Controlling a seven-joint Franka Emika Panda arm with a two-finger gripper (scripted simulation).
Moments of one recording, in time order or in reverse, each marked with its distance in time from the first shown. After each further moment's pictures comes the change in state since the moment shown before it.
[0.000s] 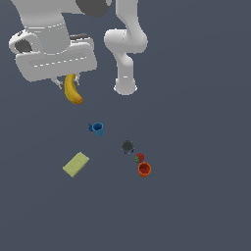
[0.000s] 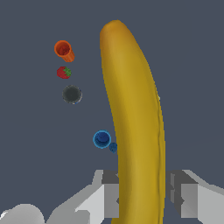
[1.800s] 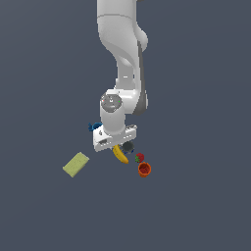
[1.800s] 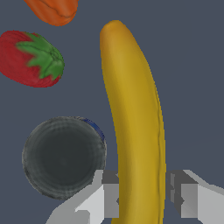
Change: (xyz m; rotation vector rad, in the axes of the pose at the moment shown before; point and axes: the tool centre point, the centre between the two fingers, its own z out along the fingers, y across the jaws) arm 0.102 -0.108 0.315 -0.003 -0.001 0.001
